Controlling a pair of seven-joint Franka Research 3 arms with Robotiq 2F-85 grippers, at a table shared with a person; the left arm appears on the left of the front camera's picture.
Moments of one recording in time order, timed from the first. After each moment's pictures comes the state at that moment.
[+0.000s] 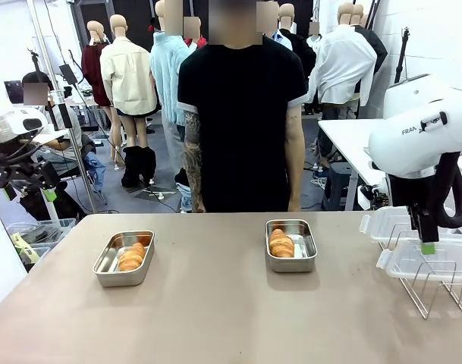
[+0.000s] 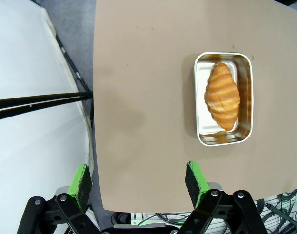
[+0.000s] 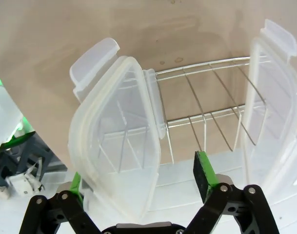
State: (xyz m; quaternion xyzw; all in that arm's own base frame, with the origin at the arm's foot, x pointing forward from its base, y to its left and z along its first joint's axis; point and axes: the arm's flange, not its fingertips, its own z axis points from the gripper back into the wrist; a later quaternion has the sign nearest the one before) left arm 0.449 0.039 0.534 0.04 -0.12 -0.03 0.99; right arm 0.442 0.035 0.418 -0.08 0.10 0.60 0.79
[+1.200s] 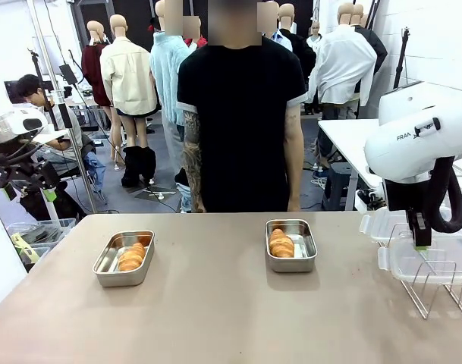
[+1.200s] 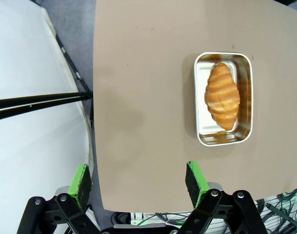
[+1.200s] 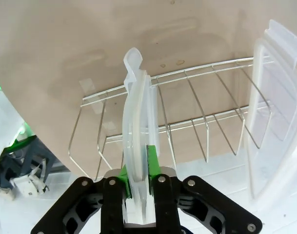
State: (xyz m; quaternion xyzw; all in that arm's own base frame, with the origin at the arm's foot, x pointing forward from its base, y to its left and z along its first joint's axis) left arm 0.449 0.039 0.534 0.04 -0.12 -0.03 0.99; right arm 0.443 0.038 0.413 -0.08 0.10 0.59 0.80
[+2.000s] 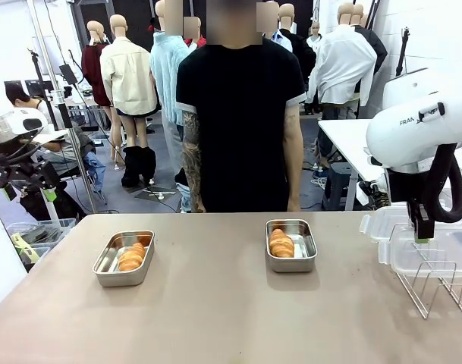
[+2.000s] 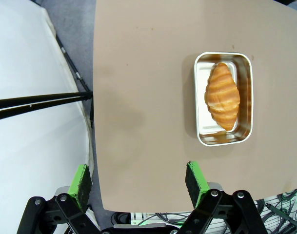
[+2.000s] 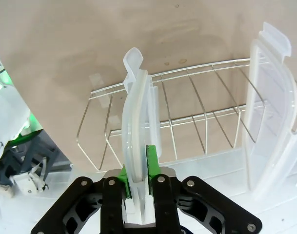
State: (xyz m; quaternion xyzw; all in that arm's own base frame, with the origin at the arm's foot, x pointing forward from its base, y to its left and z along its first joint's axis) left arm 0.449 0.039 0.534 0.04 -0.12 -0.03 0.99; right arm 0.442 0.037 0.433 -0.07 0.10 0.60 0.79
